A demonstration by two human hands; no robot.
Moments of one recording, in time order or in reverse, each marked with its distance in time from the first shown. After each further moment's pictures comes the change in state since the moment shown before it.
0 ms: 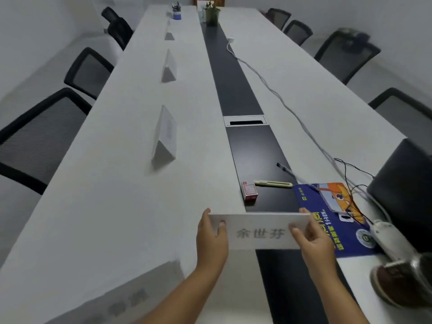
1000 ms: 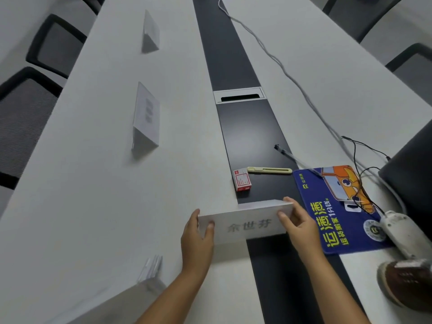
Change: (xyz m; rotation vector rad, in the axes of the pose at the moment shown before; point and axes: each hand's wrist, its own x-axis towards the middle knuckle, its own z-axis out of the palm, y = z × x) left_hand 0.038 -0.030 0.028 0.141 0.013 -0.108; right_hand 0.066 0.042 0.010 -0.057 -0.100 0.125
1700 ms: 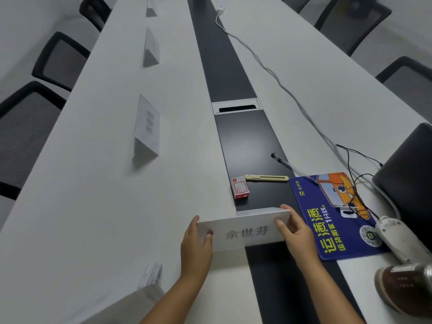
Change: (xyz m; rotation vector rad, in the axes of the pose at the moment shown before) left_hand -0.005 0.003 -0.002 0.111 -0.045 0.030; right_hand -0.005 0.003 -0.003 0.002 -0.008 0.025
